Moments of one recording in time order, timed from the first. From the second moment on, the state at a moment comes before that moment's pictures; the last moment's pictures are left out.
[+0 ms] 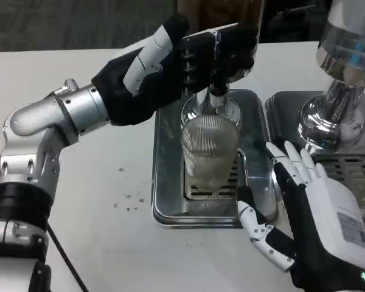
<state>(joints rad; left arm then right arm) -0.79 0.31 0.05 0.78 -0.30 -0.17 -1.11 0.50 -0.09 0.39 -0.54 -0.91 0.12 -0.19</state>
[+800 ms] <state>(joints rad) -0.76 0.34 -0.04 0.80 -0.14 -0.55 -1.02 0.50 -0.09 0.39 -0.54 -0.90 0.12 -0.19</state>
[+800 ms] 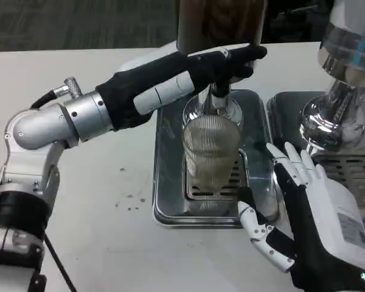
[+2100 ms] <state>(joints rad) -0.74 0.39 -0.16 0.84 -0.03 -0.82 -0.84 0.46 -0.06 0.36 -0.47 -0.46 0.05 -0.15</state>
